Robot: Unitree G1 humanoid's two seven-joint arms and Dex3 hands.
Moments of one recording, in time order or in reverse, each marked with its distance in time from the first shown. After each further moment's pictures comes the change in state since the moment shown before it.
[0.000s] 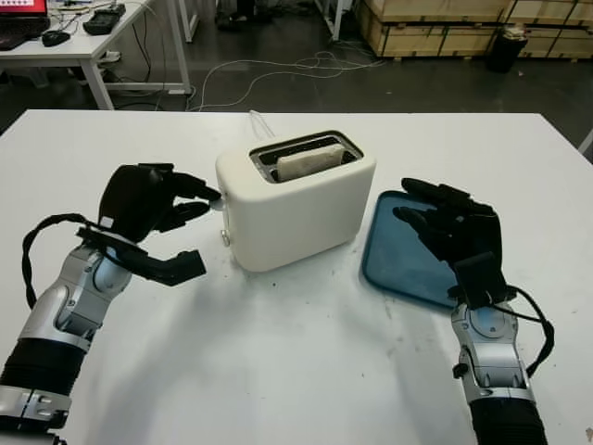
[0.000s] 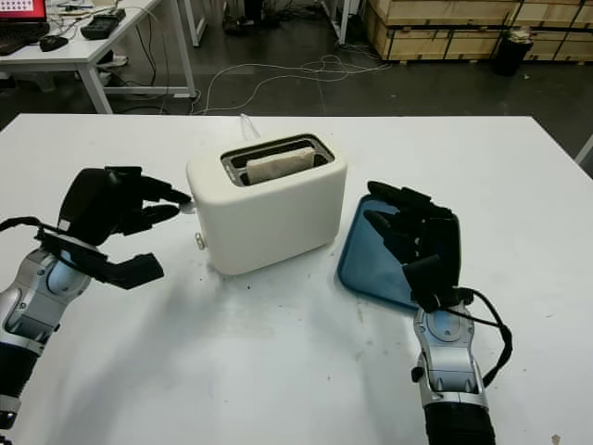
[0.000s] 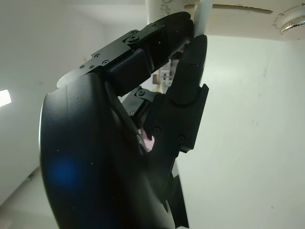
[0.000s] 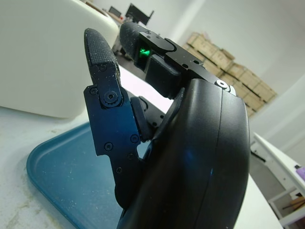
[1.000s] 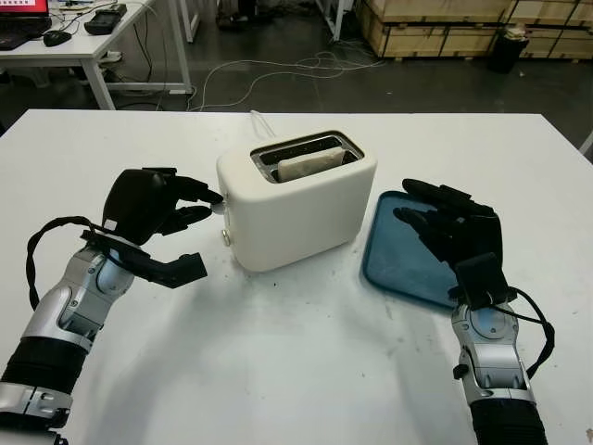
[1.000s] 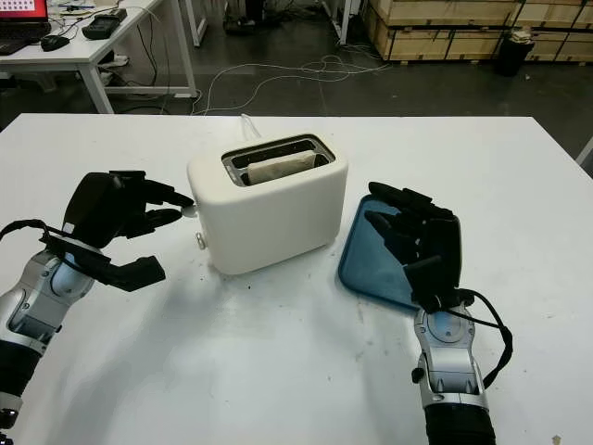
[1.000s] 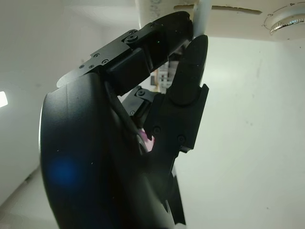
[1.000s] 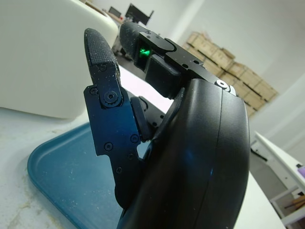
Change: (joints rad) left arm -0.033 0.022 -0.036 0.065 0.011 -0.055 0.008; right arm 0.003 0.000 -0.003 0.001 0.015 0.000 0.000
